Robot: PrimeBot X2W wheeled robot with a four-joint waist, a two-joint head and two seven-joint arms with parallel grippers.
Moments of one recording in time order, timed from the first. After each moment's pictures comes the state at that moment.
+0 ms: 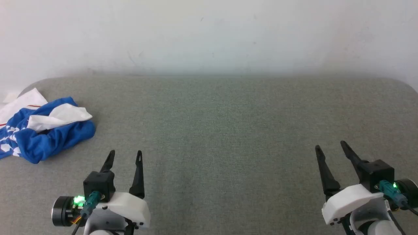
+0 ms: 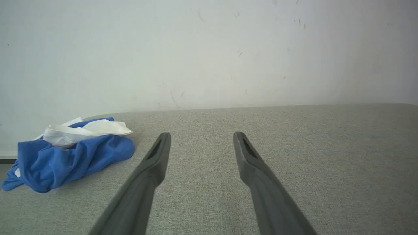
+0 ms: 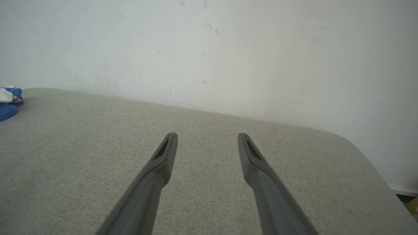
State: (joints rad) left arm 0.01 0.06 -0.01 -0.01 0.00 0.01 -0.01; right arm 0.01 -0.06 -0.02 0.01 0.01 0.13 -0.01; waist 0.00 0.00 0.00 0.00
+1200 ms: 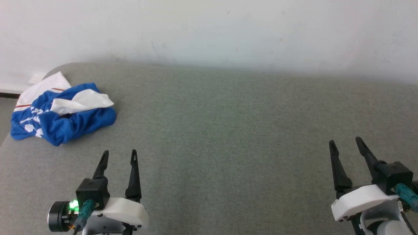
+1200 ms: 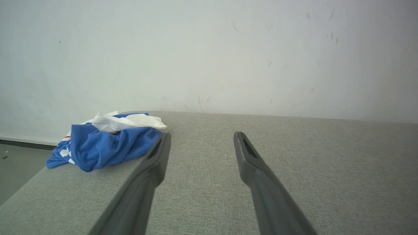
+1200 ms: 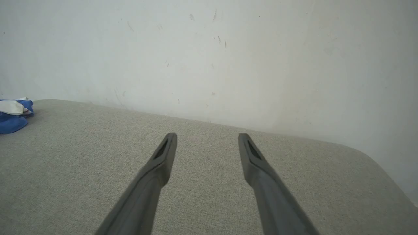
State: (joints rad) left arm 0.04 0.06 -0.01 -0.03 -0.03 0.05 -0.08; right arm 0.01 -0.06 -0.08 0.01 0.03 0.13 -0.08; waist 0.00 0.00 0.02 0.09
